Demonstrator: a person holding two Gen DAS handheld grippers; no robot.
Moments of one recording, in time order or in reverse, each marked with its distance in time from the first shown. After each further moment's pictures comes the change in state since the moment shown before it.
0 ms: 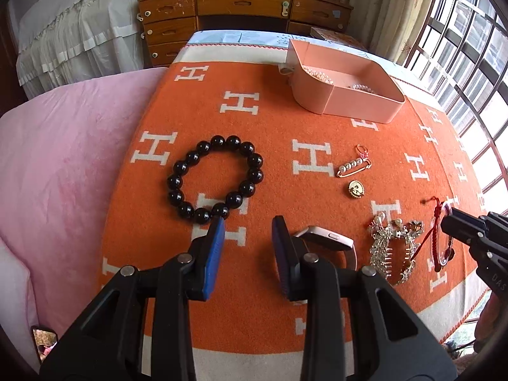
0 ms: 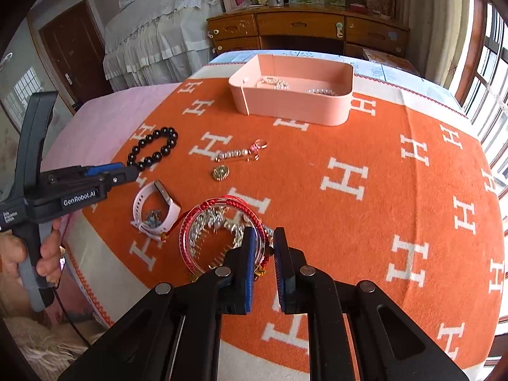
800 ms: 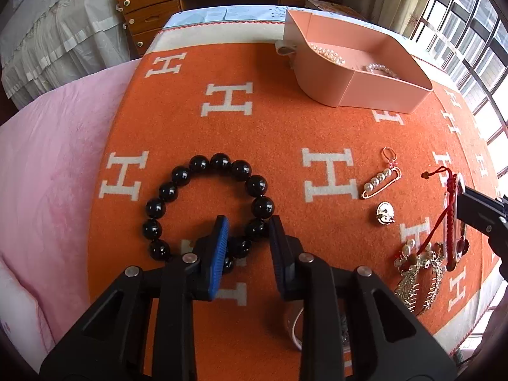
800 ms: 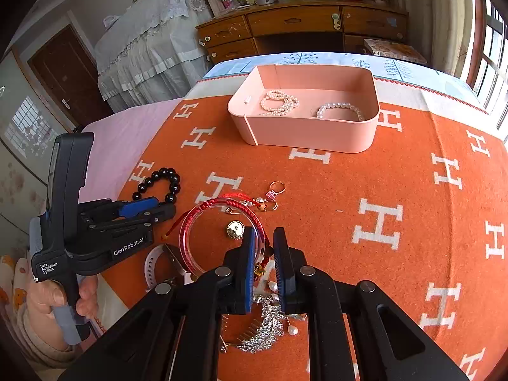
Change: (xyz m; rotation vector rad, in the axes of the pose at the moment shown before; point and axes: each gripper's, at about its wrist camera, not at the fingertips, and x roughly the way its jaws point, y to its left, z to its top) left arm 0.066 -0.006 0.041 0.080 0.117 0.003; right arm 0.042 0.005 0.060 0.107 0.015 0.058
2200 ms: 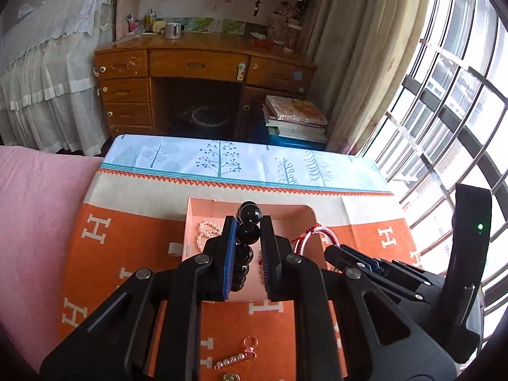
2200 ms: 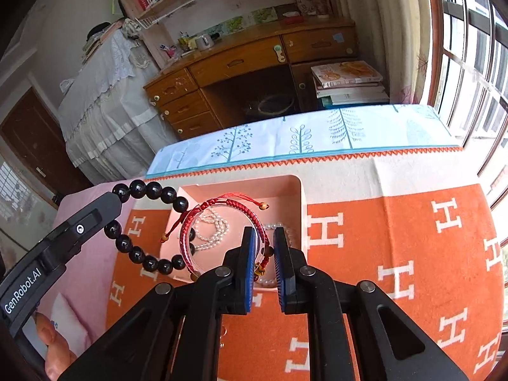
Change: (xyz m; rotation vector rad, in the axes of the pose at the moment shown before) left arm -0.075 -0.100 0.176 -0.070 -0.314 -0.139; right arm -0.005 -0.098 0.143 0.235 -0.117 -0.087
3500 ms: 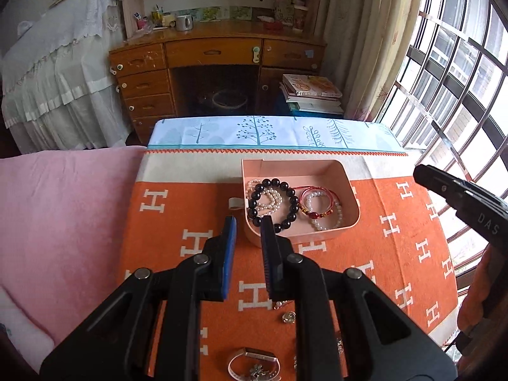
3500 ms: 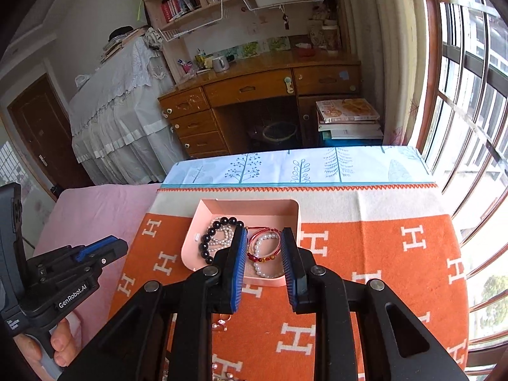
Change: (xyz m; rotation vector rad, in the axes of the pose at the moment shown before) left arm -0.085 0.049 -0.033 0.083 0.074 0.076; right arm -0.108 0.027 -0.005 -0.110 -0.144 -0.018
